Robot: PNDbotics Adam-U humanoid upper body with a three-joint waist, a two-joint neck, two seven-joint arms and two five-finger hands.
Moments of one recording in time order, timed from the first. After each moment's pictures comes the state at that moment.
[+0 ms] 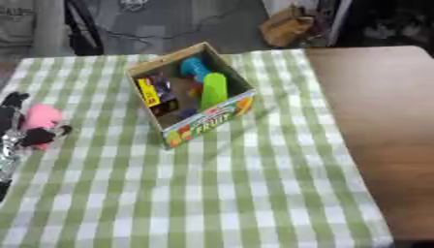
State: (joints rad) left arm -0.67 0.62 0.06 -0.50 -0.62 -0.07 0.33; right arm -0.13 -0.38 -0.14 -1.76 0.21 -0.12 0.08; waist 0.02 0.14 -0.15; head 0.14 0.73
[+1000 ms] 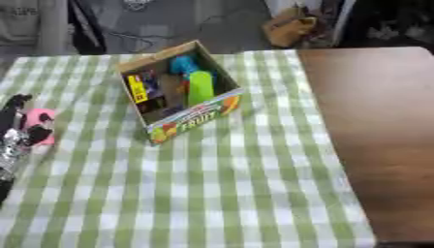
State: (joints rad) left arm -0.65 0.62 0.06 -0.58 -0.48 -0.05 0.26; right arm -0.14 -0.38 -0.14 -1.76 0.21 -0.12 0.08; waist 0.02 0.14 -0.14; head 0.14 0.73
